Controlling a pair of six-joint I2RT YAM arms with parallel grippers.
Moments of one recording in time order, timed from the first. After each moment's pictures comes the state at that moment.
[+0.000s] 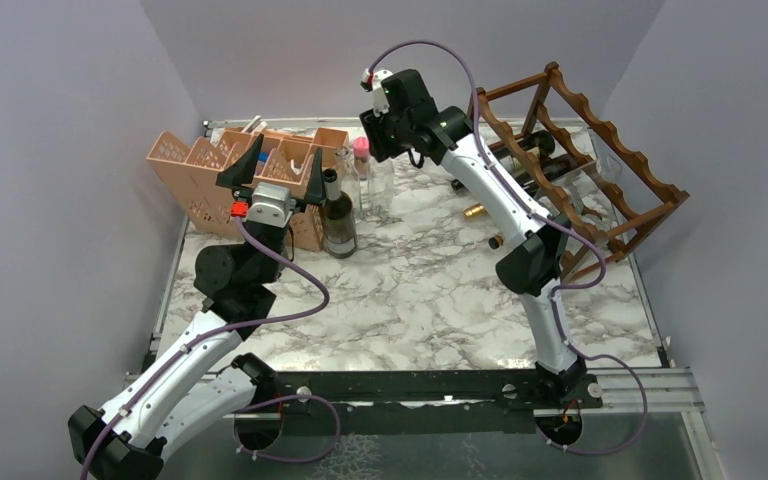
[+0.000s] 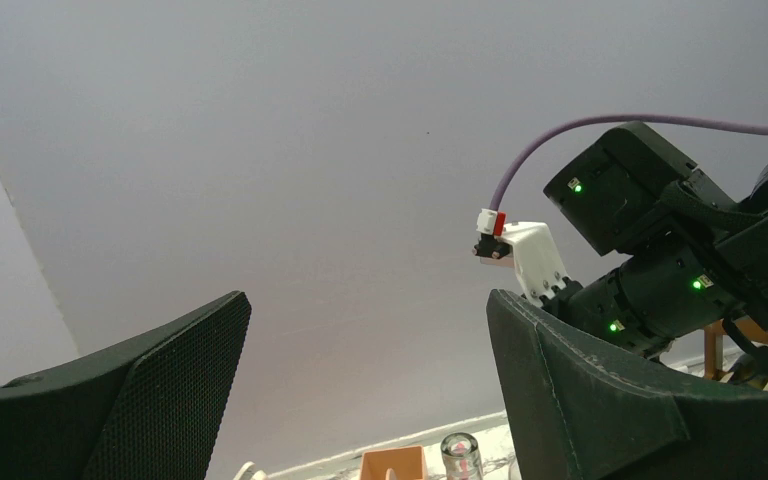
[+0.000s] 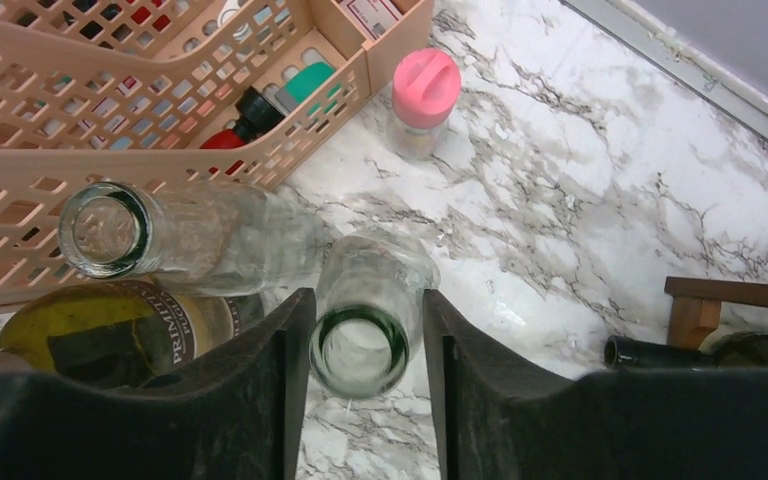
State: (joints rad) left arm -0.62 0.78 0.72 0.72 -0.26 0.41; right arm 0.68 2.22 2.47 -0.88 0.04 0.01
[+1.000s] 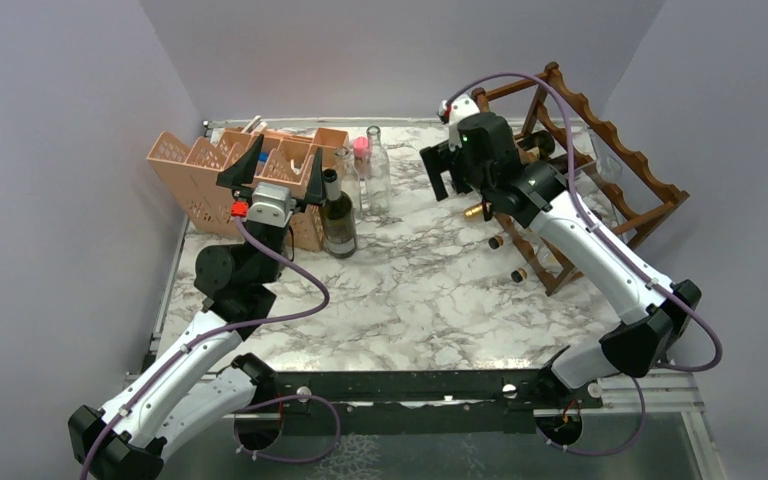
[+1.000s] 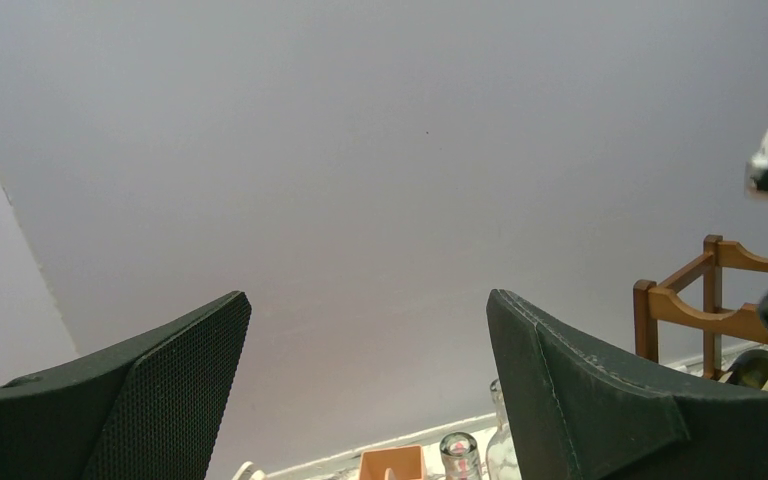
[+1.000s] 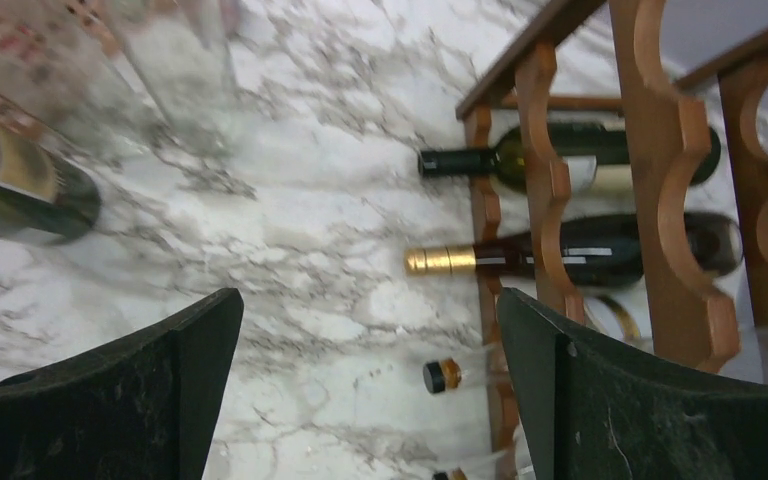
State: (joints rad) left arm -0.62 0.78 0.72 0.72 -0.26 0.41; right arm 0.67 1.50 1.65 -0.69 0.34 -0.04
